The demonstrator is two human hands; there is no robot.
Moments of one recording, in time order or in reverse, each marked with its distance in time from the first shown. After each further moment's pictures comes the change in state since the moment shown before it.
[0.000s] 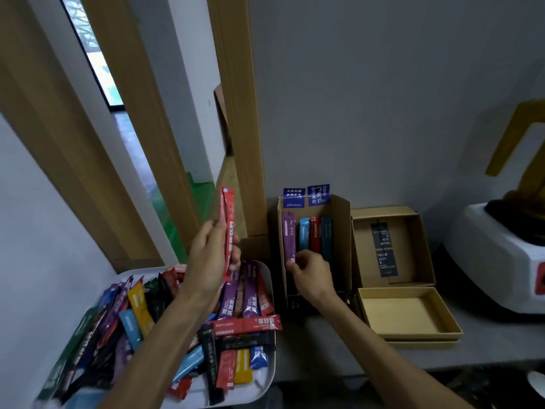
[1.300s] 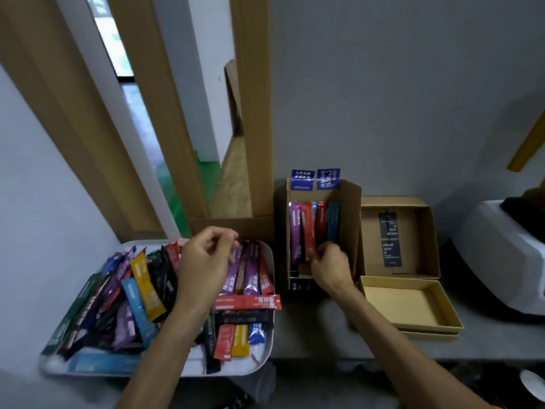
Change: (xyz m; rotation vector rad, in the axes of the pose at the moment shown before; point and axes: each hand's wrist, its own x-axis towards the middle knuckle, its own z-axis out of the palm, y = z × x) left_hand -0.020 -0.039 -0.020 0.302 0.167 0.113; right_hand -0.003 0.010 -0.028 -0.082 -0.011 0.169
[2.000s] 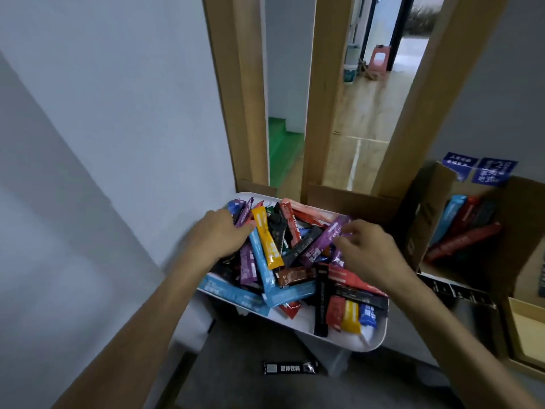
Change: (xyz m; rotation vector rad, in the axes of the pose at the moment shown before) left_hand 0.035 -0.072 -0.190 0.961 -0.067 -0.380; right_hand -0.096 -0.119 0.091 -0.314 -0.322 -0.348
